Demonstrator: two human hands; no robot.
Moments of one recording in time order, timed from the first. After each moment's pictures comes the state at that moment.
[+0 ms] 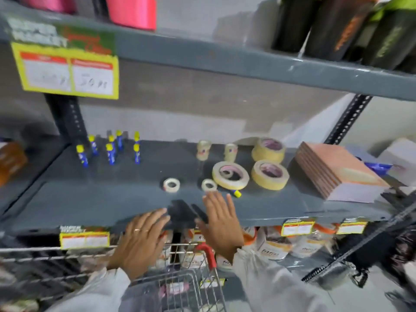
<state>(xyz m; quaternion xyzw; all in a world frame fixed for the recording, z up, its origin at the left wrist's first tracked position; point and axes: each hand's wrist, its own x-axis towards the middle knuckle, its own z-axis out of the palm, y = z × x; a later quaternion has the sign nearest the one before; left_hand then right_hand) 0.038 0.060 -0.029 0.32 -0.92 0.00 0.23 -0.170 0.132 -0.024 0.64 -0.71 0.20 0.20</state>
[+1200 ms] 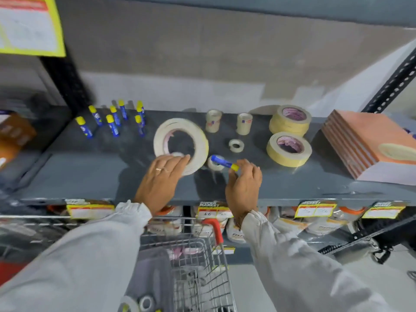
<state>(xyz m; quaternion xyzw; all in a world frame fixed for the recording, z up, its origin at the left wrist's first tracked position) -0.032 0.008 -0.004 0.26 -0.90 0.15 0.31 -0.206 0.107 -0.012 0.41 -0.78 0.46 0.06</state>
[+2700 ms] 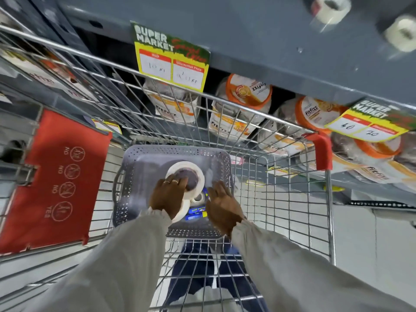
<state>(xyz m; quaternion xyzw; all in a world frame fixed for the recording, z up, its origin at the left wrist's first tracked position) 0.178 0.123 -0.285 0.49 -0.86 -0.13 -0.11 0.020 0.181 -0.270 0.67 -0.69 -0.02 -0.26</state>
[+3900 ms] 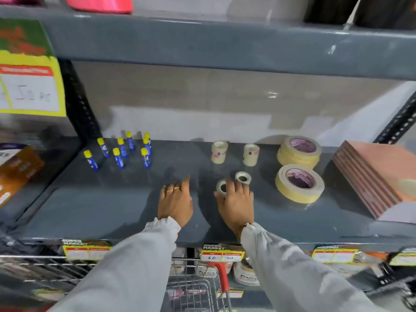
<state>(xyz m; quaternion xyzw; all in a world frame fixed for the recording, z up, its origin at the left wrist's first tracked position) -0.087 -0.025 -0.007 0.52 -0.84 -0.04 0.15 -0.229 0.040 -0.015 0.52 -0.81 0.25 0.08</state>
